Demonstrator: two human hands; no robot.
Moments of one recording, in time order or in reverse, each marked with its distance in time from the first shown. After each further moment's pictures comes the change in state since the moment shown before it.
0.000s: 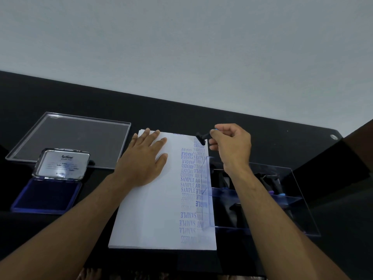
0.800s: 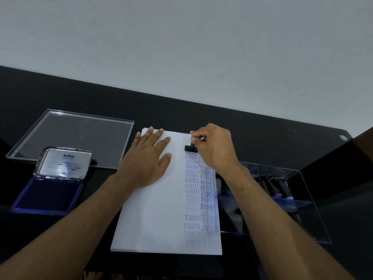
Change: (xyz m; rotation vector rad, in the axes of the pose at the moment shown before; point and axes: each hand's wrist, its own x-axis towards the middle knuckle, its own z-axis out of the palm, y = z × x) left_hand 0.000 0.000 0.000 -0.010 0.009 0.006; right_hand -0.002 -0.001 0.035 -0.681 -0.325 -0.389
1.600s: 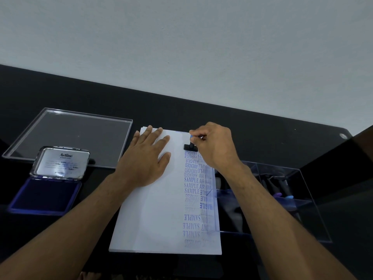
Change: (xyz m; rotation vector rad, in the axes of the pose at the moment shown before) left_hand 0.001 0.000 0.001 -0.004 -0.005 -0.003; right_hand 0.000 0.000 -0.004 -0.003 -0.024 -0.026
